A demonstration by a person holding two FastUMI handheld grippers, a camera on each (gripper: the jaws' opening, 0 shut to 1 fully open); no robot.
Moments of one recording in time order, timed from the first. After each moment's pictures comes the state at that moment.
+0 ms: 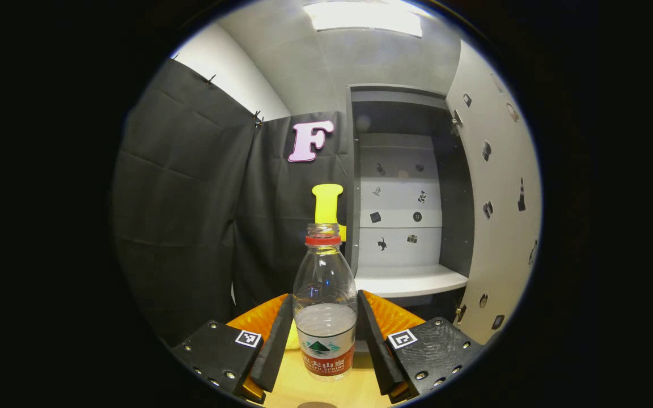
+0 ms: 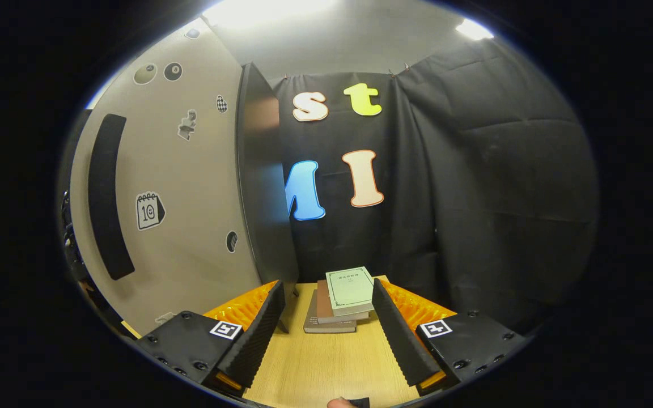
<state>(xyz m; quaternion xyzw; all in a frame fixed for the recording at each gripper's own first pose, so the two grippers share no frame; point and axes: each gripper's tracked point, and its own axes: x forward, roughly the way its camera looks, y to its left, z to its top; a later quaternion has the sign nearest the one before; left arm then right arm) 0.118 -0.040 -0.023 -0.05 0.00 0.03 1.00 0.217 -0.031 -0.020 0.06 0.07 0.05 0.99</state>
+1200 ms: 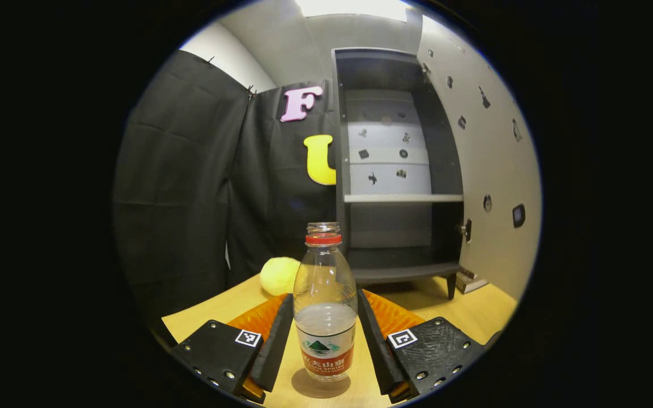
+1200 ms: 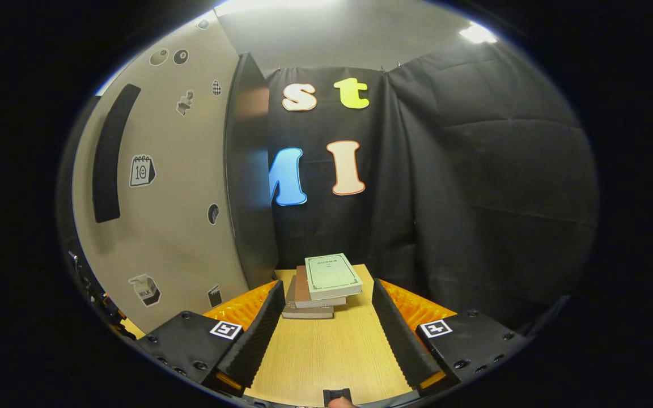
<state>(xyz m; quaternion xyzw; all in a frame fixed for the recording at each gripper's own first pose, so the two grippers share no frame) 0.078 -0.069 -0.233 -0.02 0.07 0.01 1.00 0.197 -0.055 -0.061 0.04 0.09 0.00 1.00</state>
